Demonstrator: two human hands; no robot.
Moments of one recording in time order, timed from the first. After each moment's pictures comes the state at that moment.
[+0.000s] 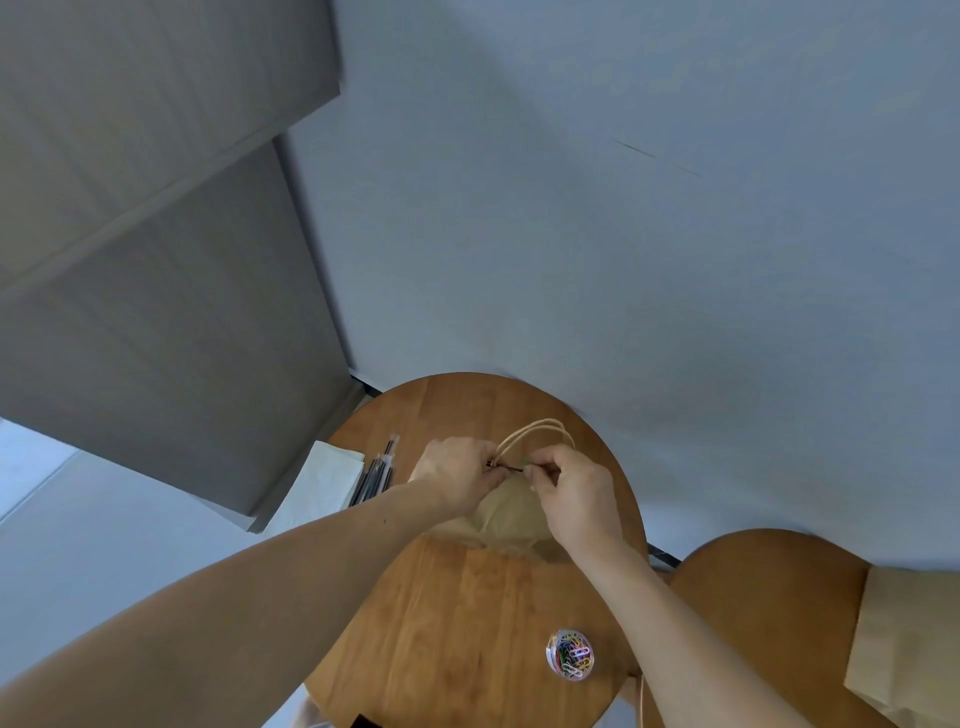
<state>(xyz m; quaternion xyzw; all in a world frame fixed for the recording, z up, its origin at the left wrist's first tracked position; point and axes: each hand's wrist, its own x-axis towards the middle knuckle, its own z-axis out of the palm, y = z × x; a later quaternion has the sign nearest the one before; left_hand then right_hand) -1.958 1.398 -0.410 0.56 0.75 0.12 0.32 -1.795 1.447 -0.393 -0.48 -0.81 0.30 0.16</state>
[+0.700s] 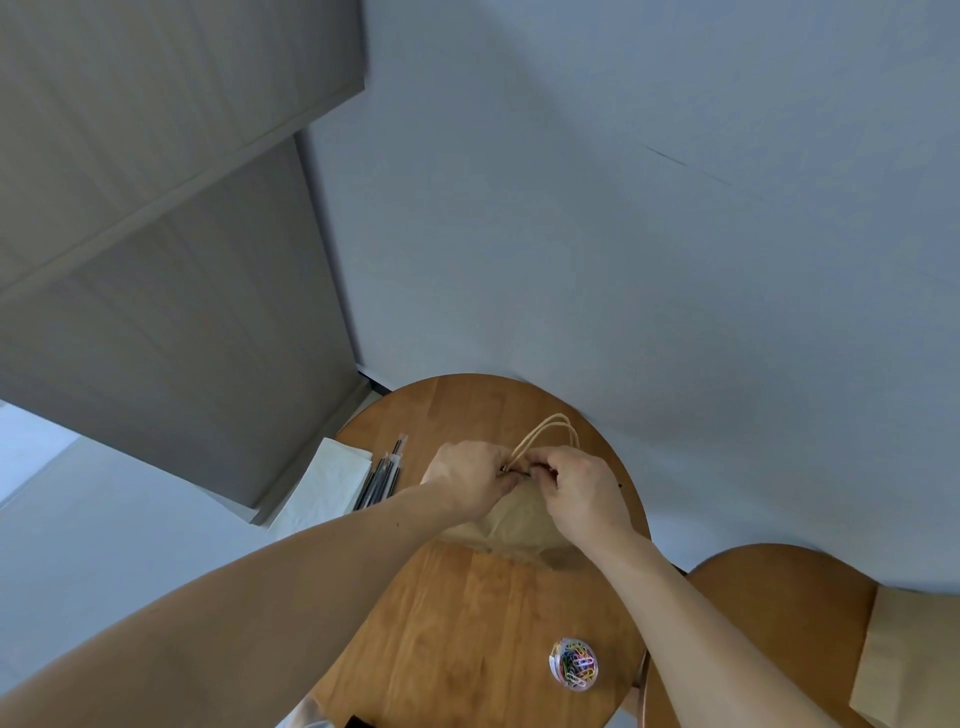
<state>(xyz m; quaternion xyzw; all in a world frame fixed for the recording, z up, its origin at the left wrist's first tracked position) -1.962 1.399 -0.412 0.55 0.75 0.13 0.34 -1.807 1.465 -0.398 -0.41 -0.87 0.27 0.08</state>
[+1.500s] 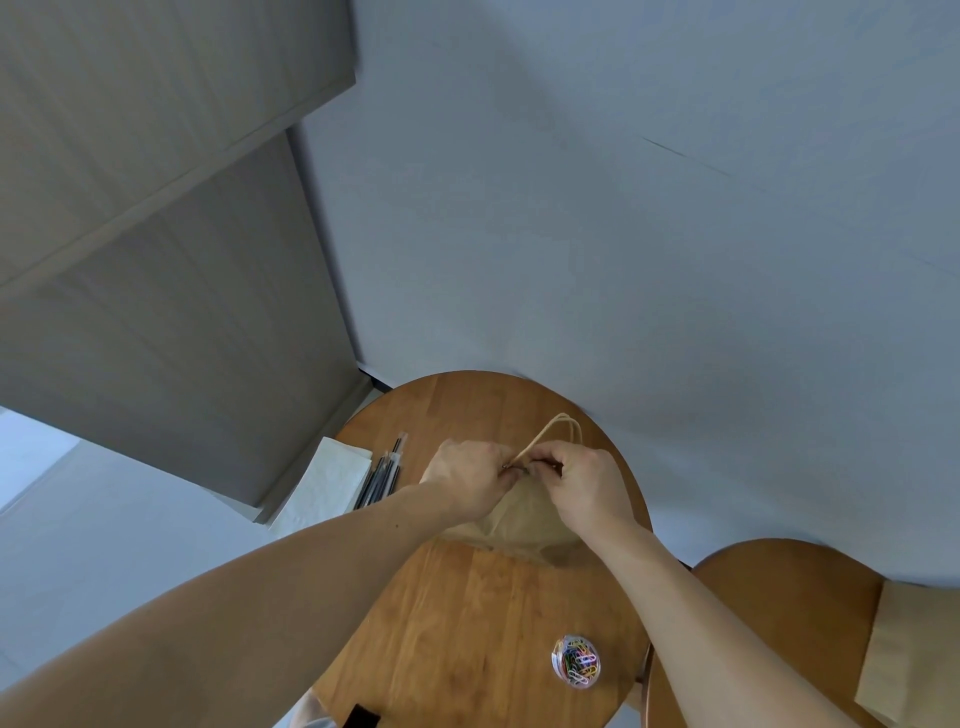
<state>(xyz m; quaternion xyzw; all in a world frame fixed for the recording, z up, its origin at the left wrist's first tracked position) -1.960 1.402 -0.414 0.59 0.74 0.12 0.31 -1.806 1.473 -0.403 -0.43 -0.84 0.31 0.10</state>
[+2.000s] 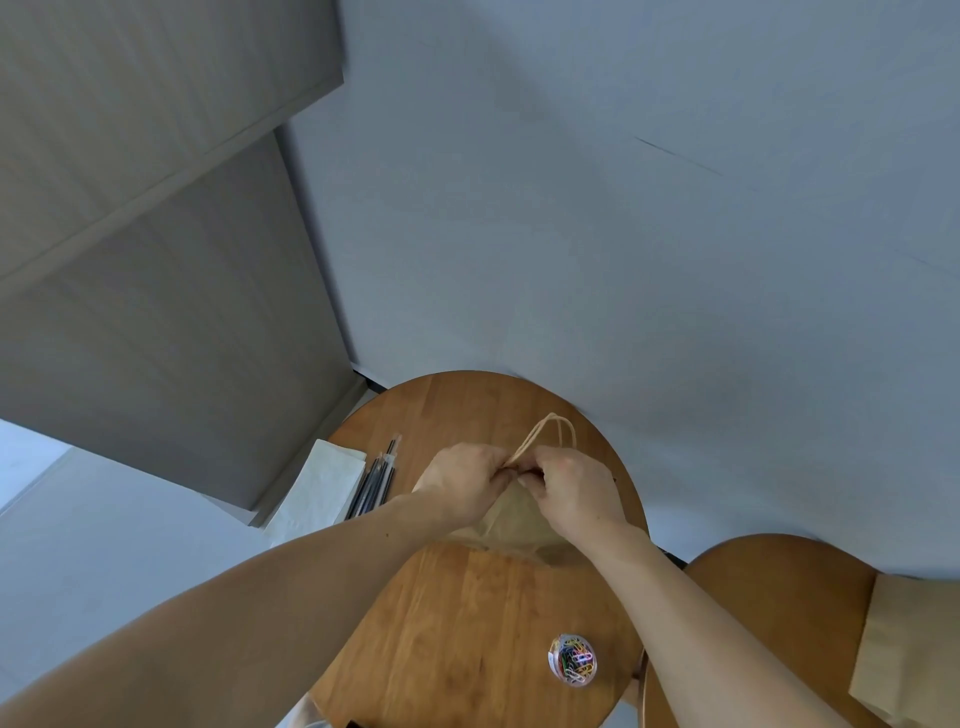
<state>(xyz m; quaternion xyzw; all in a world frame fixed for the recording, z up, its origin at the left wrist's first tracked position) -1.958 1.398 -0.422 0.56 0.73 0.20 0.33 -1.806 1.475 -0.411 -0.39 -0.90 0.19 0.00</state>
